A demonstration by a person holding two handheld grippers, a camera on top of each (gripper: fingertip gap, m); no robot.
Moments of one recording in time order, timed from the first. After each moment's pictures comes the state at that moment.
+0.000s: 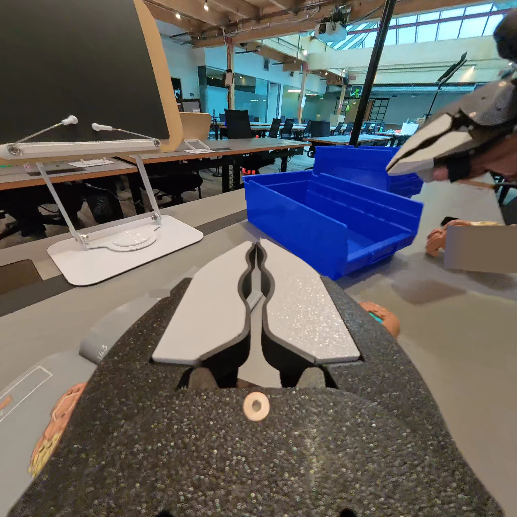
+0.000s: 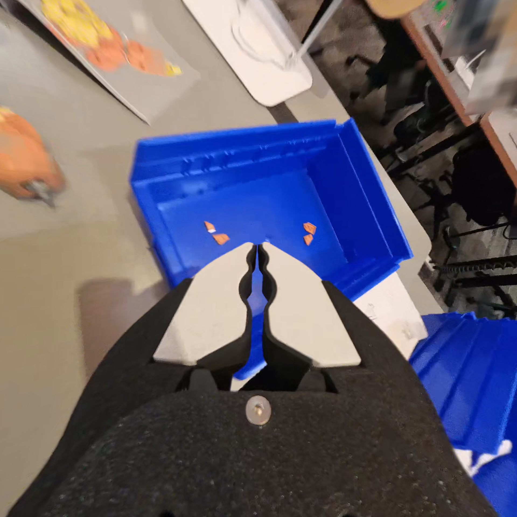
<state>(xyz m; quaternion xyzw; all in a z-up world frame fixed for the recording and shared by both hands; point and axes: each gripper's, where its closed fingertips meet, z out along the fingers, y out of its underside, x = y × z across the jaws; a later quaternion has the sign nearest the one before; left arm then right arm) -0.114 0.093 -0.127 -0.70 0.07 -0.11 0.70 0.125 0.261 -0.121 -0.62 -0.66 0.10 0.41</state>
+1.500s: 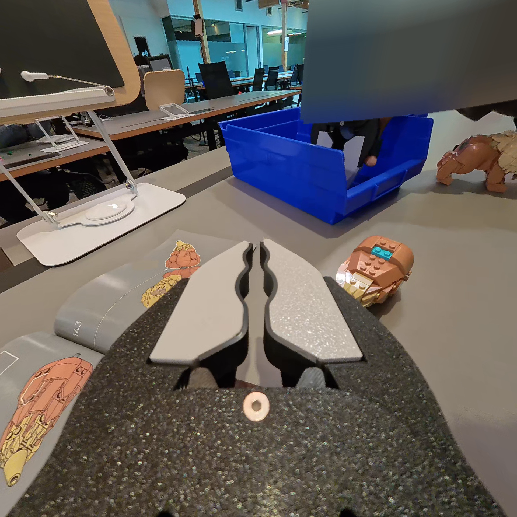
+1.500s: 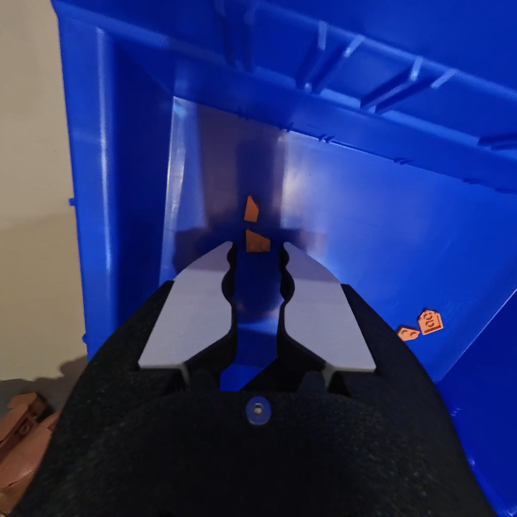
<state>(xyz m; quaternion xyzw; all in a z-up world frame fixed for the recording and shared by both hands) -0.097 0.091 -0.184 -0.74 0.14 -0.08 0.65 0.085 0.276 -0.272 -0.48 -0.88 0.07 0.05</state>
